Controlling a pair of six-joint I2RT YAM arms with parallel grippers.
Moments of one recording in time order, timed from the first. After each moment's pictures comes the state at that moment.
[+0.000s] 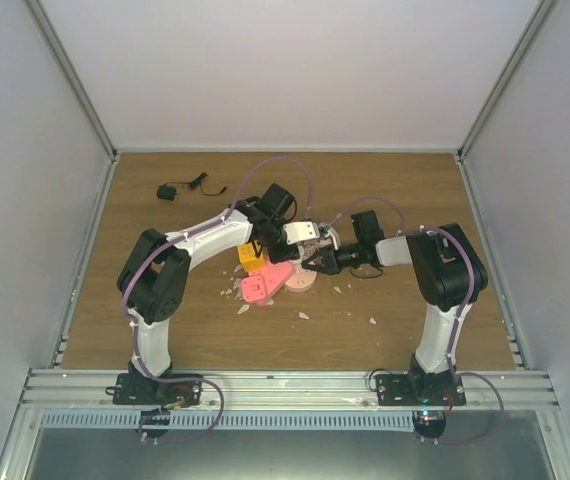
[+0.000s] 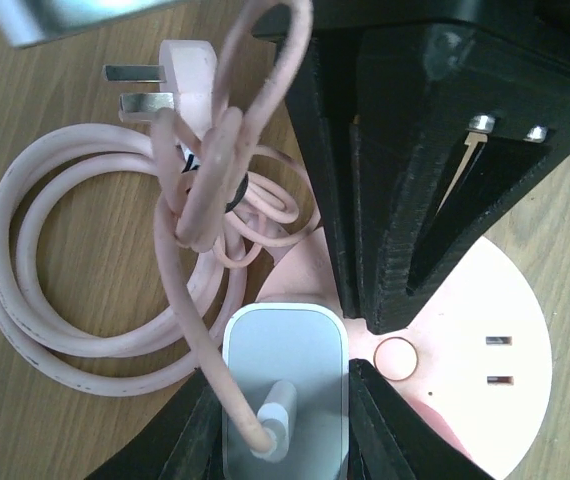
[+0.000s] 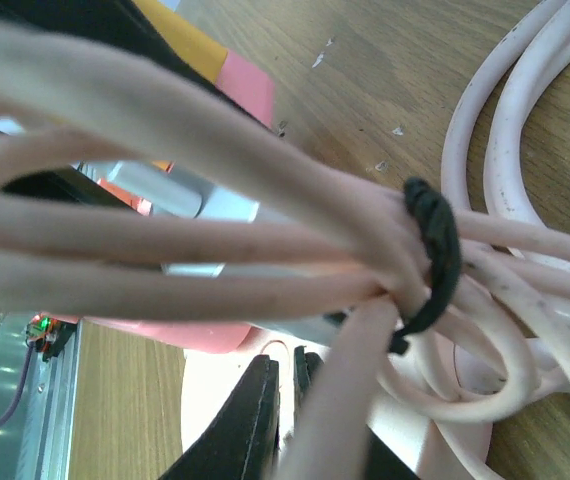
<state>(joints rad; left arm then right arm) -0.64 1.93 1.45 -0.63 0.31 0.63 0.31 1.94 0.88 0.08 -1.07 -0.02</state>
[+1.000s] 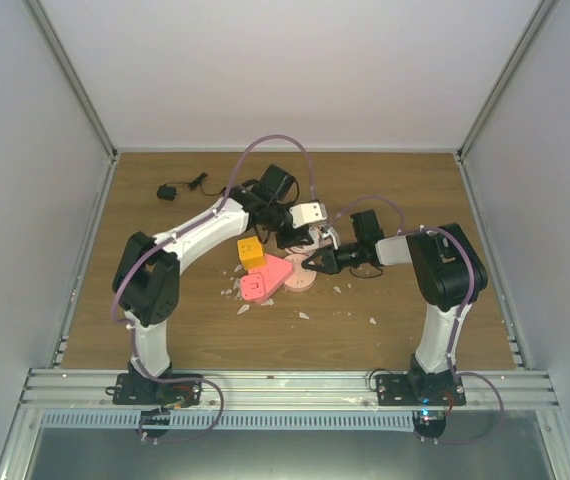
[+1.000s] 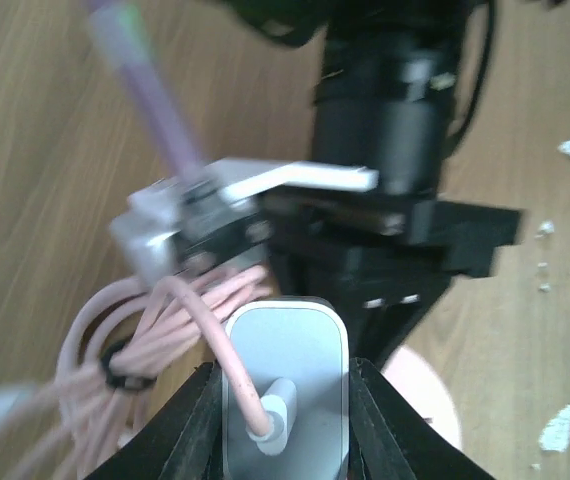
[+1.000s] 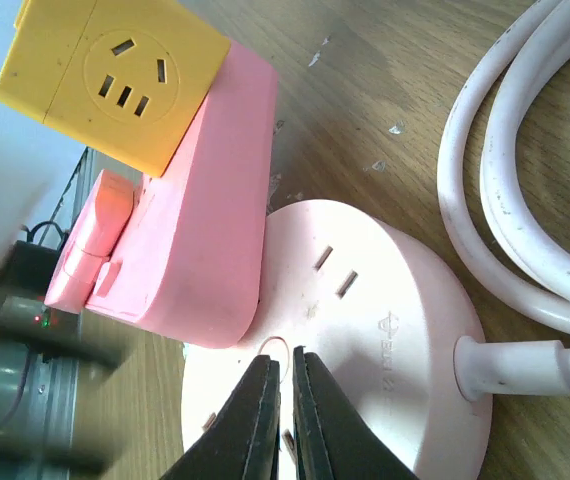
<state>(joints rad) -0.62 1.92 1.59 -0.68 0.45 0.63 0.31 1.94 0.88 0.06 -1.06 -0.02</state>
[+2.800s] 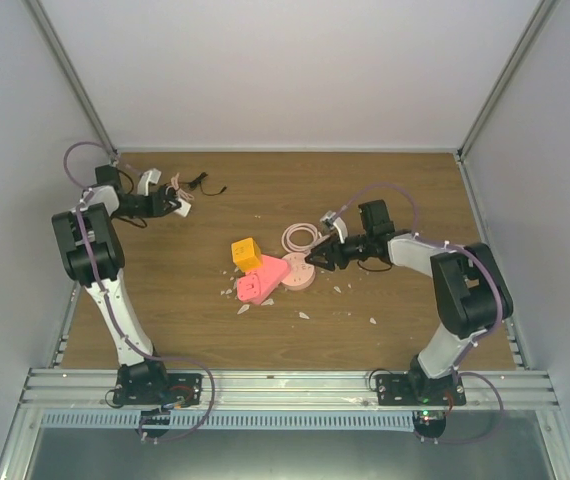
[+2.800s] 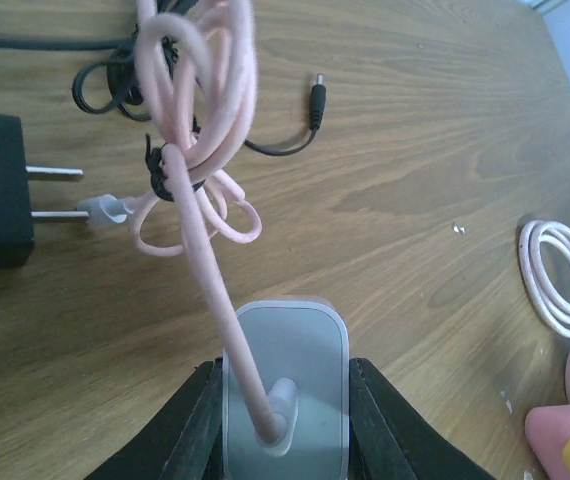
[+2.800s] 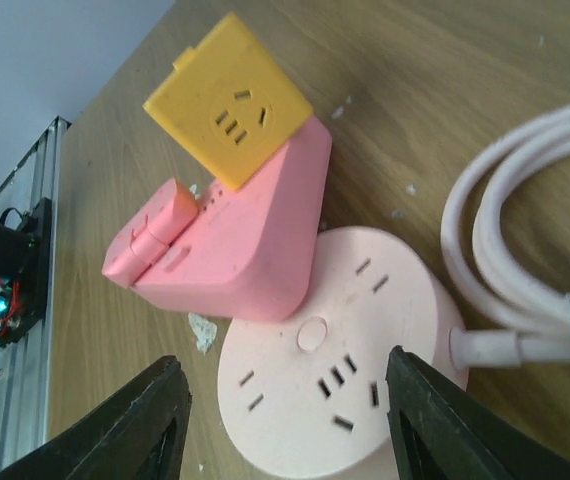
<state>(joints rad) 0.34 2.21 1.62 -0.64 0.94 0.37 0.31 1.72 0.86 -0.08 -0.97 -0.14</state>
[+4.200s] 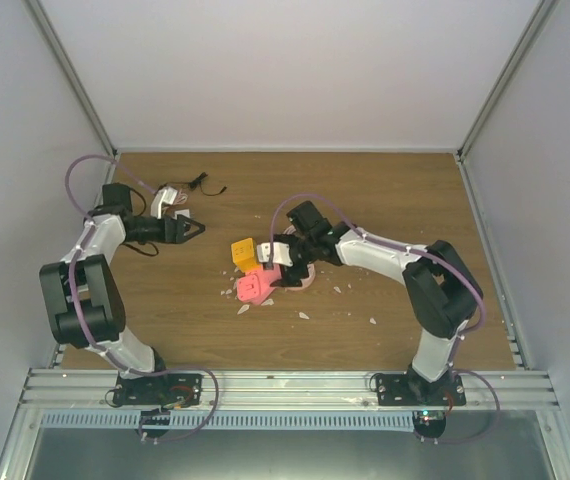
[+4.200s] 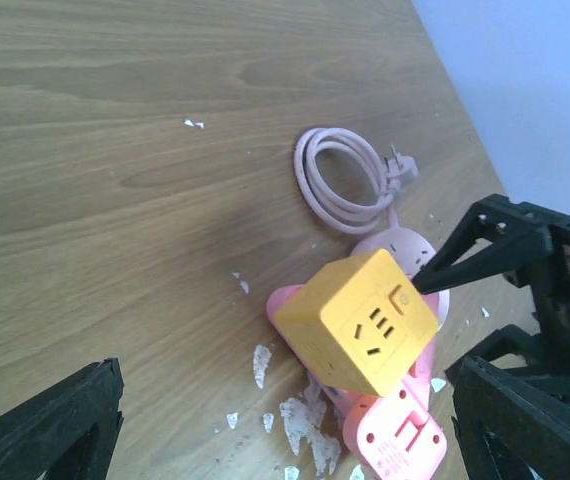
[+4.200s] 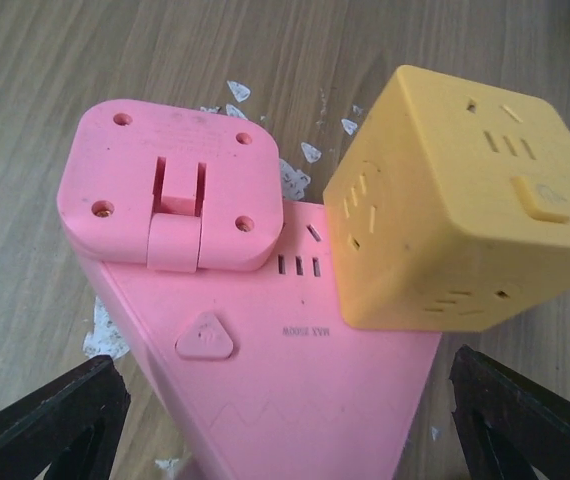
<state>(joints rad) 0.26 1.64 1.11 -0.69 1.02 0.35 0.71 1.80 1.19 -0.38 -0.51 -0.99</state>
